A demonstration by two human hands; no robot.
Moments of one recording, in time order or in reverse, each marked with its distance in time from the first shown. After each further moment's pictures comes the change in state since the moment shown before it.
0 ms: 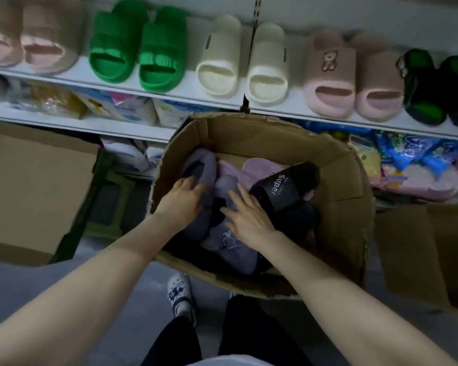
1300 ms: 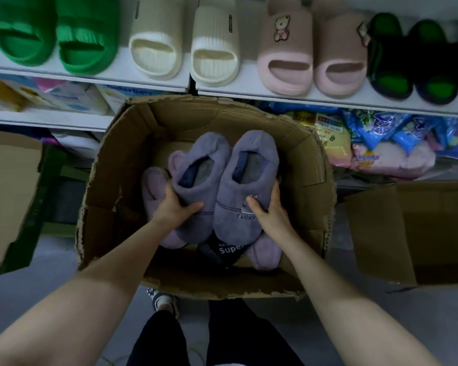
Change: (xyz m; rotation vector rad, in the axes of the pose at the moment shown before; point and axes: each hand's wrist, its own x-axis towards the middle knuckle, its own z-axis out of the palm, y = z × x) left_hand 0.043 0.082 0.061 -0.960 0.052 -0.399; right_hand -0.078 0.115 0.025 1.172 0.321 0.600
